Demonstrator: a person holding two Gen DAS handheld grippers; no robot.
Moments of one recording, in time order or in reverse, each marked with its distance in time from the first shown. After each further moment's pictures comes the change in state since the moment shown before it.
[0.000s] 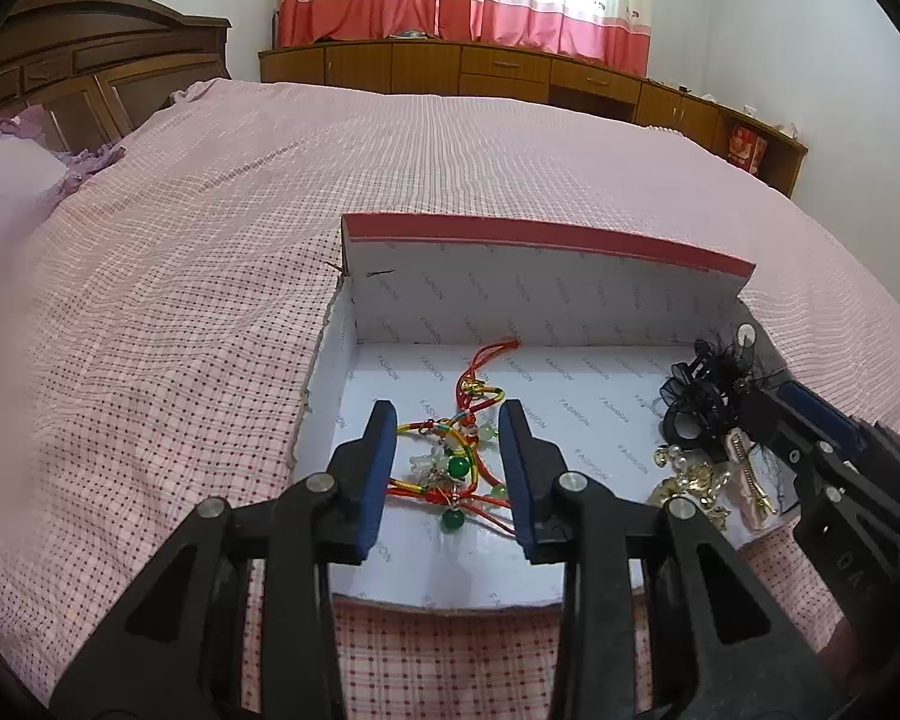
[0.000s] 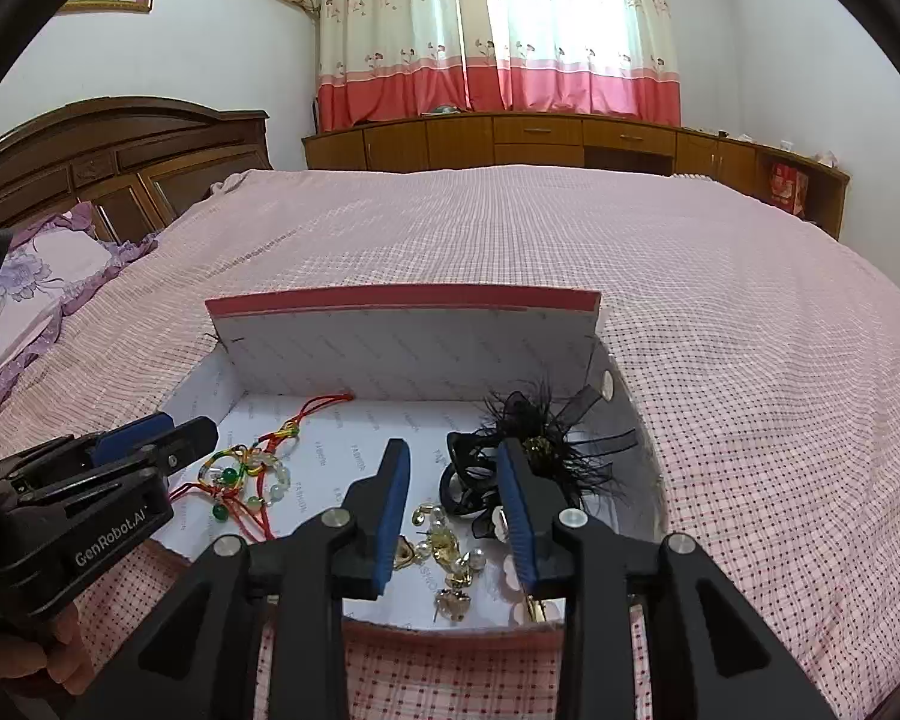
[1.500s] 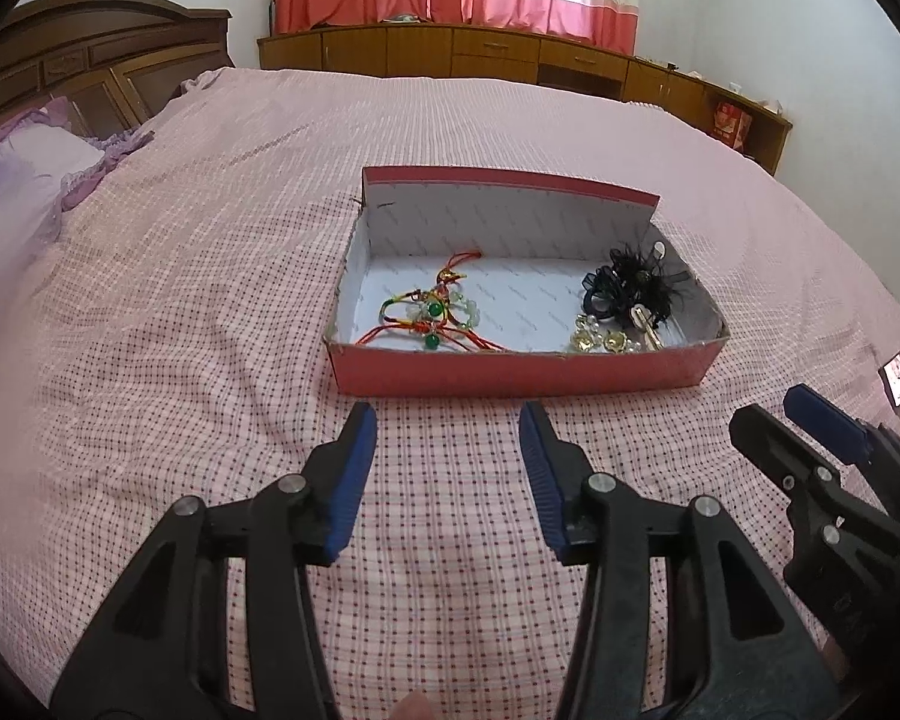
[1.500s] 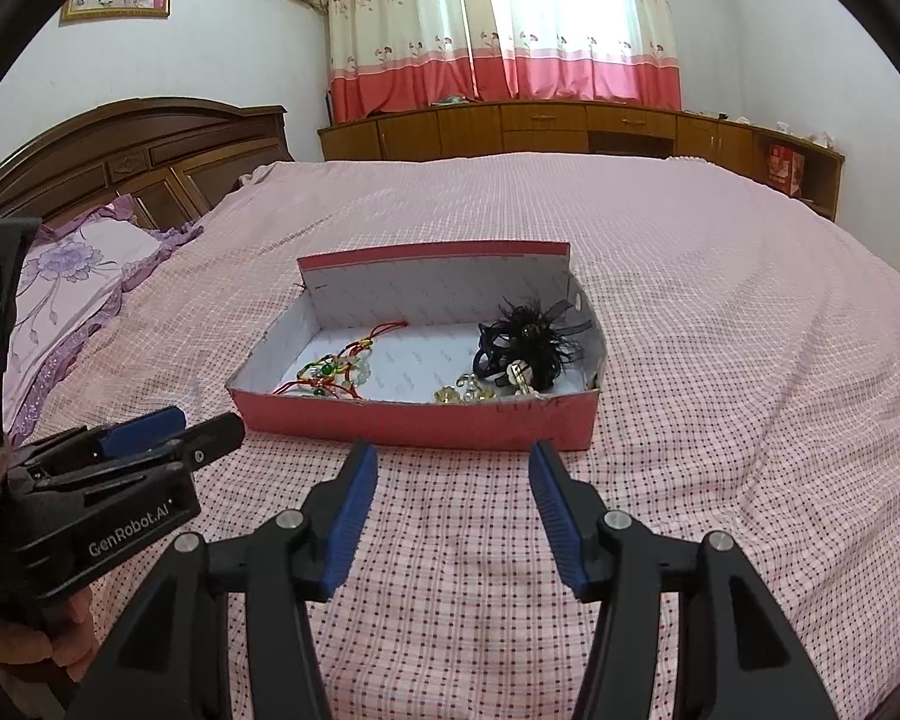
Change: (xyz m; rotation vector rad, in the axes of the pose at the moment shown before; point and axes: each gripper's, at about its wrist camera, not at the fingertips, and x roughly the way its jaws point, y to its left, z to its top) left arm -0.096 -0.012 -0.055 0.020 0.064 0.002; right arm -0.117 0.012 -0.049 0.019 0.043 0.038
